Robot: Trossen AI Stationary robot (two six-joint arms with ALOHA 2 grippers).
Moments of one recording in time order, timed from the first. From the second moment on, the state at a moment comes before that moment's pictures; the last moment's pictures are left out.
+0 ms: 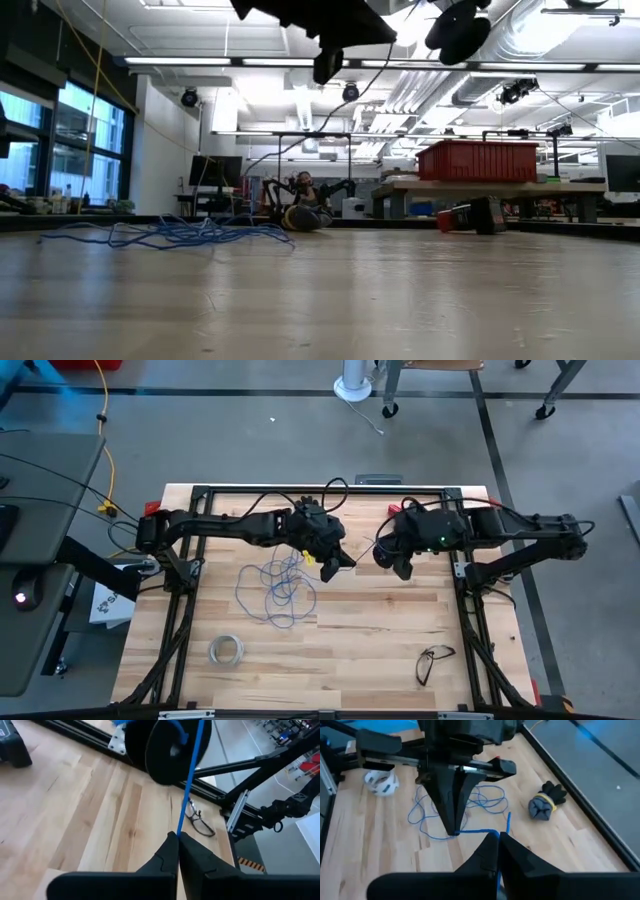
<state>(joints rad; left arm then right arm) 0.09 1.74 1.39 -0.21 0.30 -0.39 0.07 1.14 1.33 -0.83 0.30 0.24</state>
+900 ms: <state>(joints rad) 0.04 1.72 1.53 -0.31 -0.08 -0.02 0.07 1.14 1.44 -0.90 0.35 0.27</state>
